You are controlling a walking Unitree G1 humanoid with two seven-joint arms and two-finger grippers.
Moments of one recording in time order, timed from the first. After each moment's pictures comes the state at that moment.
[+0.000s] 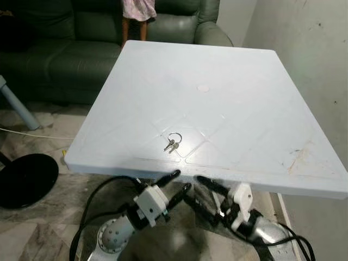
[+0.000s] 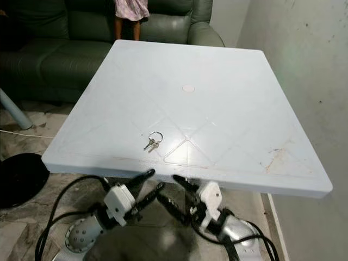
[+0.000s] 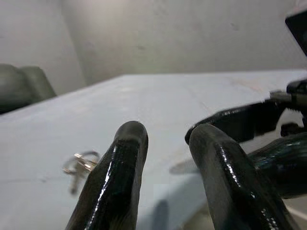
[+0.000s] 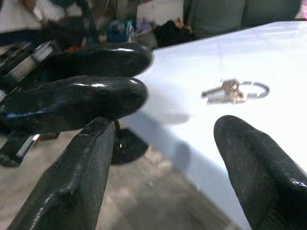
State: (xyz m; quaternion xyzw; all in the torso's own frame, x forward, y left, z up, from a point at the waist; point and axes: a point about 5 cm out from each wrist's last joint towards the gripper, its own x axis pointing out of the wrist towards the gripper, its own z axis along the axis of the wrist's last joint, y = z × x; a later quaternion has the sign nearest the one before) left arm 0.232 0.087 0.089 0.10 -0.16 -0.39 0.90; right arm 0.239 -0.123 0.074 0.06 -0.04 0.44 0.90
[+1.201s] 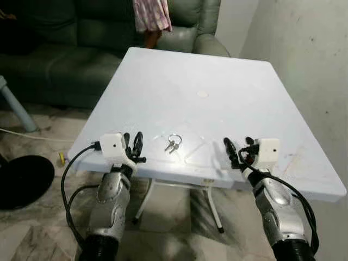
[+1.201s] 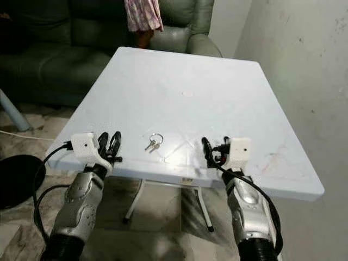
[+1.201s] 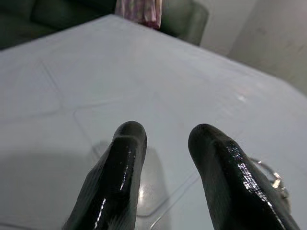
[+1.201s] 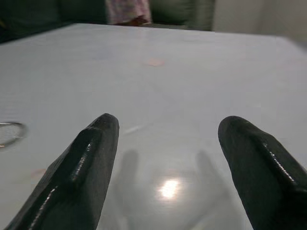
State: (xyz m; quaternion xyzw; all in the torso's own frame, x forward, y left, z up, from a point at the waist) left arm 0.317 0.131 0.101 -0.13 0.00 -0.05 0.99; right arm 0.311 -0.183 0.101 0.02 -0.01 0.06 1.00
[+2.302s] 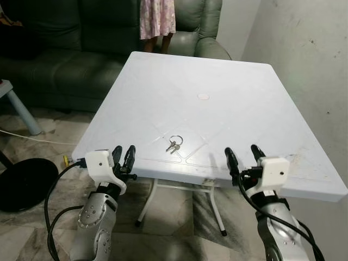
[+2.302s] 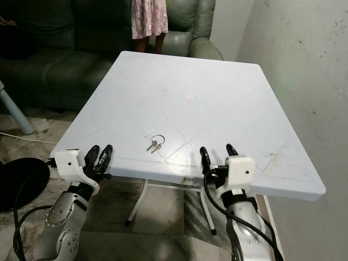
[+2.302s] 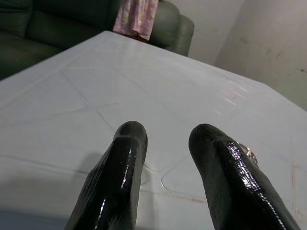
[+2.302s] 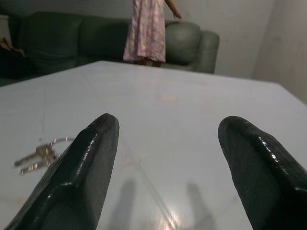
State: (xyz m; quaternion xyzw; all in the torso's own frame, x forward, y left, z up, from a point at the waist) left arm 0.272 0.149 0.100 -0.13 -0.02 -0.08 0.99; right arm 0.258 -0.163 0.120 0.00 -0.09 0.07 0.99
